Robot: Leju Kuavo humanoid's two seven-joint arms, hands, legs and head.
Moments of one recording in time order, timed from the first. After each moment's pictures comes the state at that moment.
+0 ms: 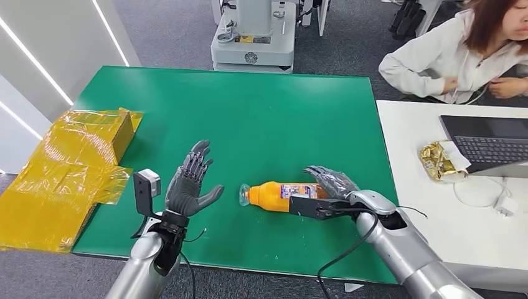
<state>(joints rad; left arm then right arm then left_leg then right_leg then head) -0.16 -0.05 -0.30 -1.35 0.26 -0.16 -0.38 -0.65 -0.21 0.63 -0.87 0.74 0.29 -0.04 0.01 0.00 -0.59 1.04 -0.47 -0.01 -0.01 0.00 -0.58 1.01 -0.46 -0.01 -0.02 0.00</state>
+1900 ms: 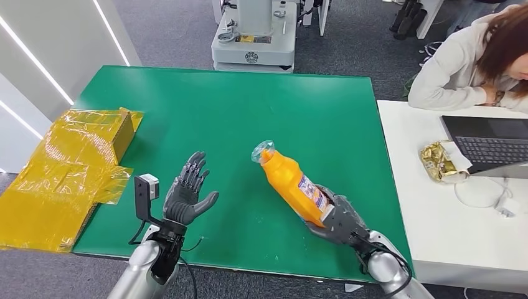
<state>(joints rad) -0.13 -0.04 -0.29 -1.31 0.33 -0.13 -0.38 -0.33 -0.26 0.49 -1.02 0.18 0.01 -0.31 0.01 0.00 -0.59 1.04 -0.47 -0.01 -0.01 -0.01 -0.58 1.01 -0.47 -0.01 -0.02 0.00</state>
